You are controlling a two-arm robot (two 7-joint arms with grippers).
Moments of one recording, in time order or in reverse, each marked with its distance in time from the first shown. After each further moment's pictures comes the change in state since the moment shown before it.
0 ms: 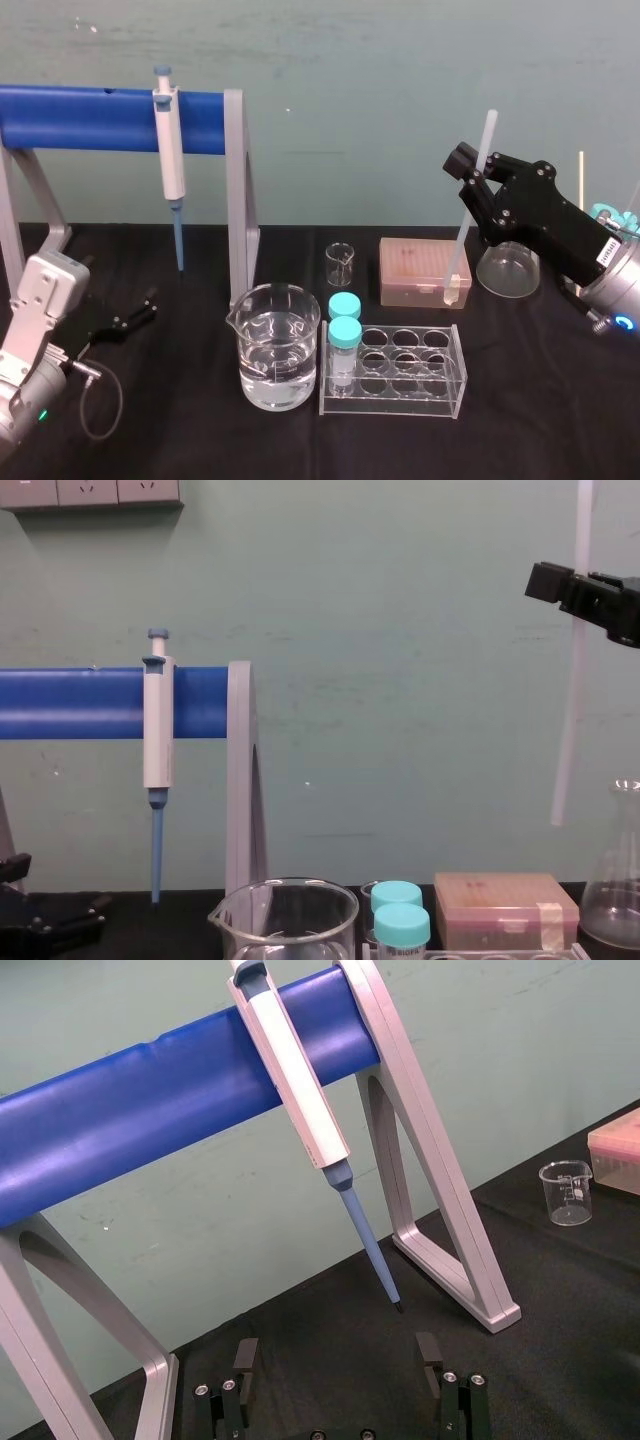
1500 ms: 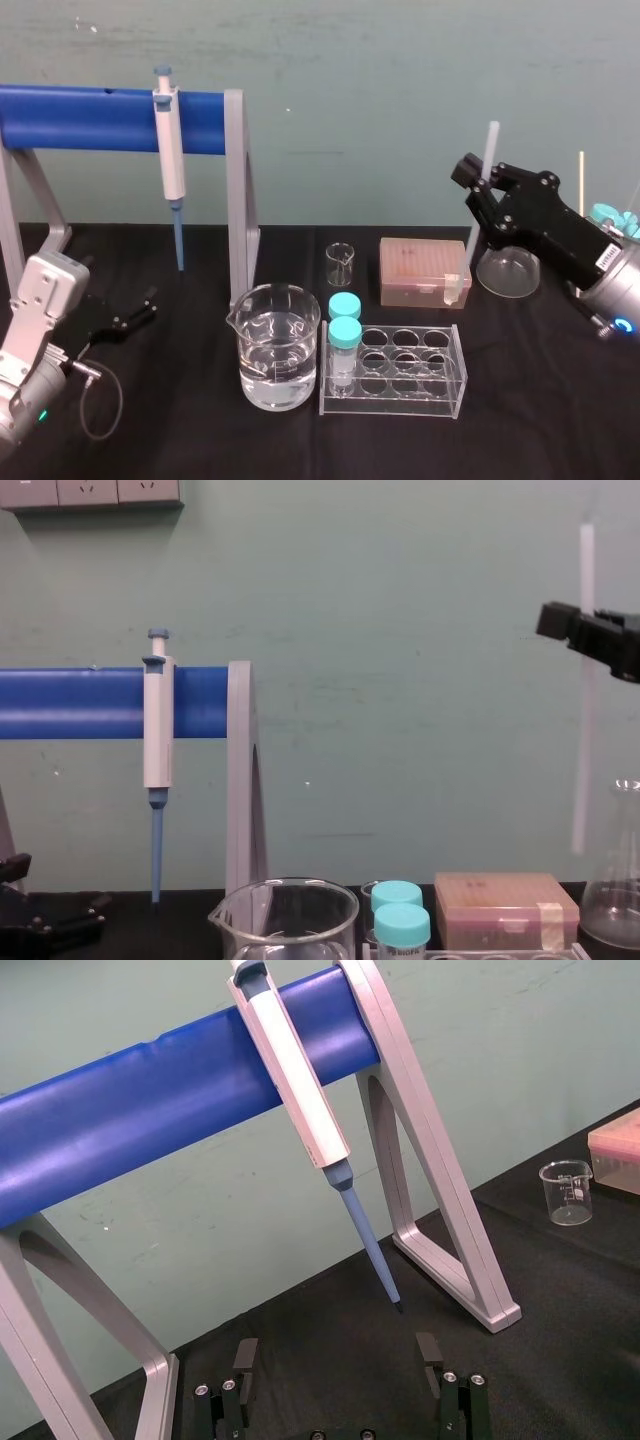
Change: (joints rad) left arm 0.000 0.000 0.000 0.000 0.000 0.000 0.000; right arm 0.004 -0.003 0.001 0.039 -0.036 0.017 -0.042
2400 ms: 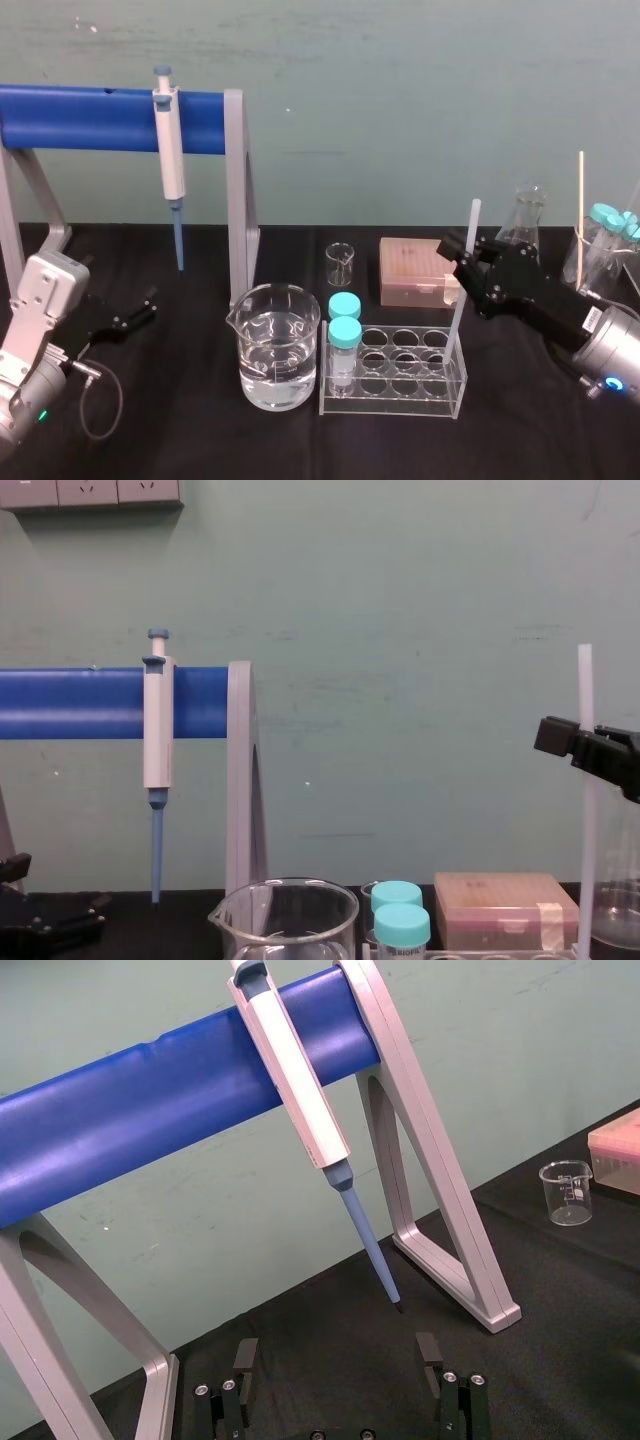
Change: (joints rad) left arm 0.000 0.000 0.000 0.000 0.000 0.000 0.000; right arm -0.044 0.008 -0.040 0.104 0.080 -0.012 0.132
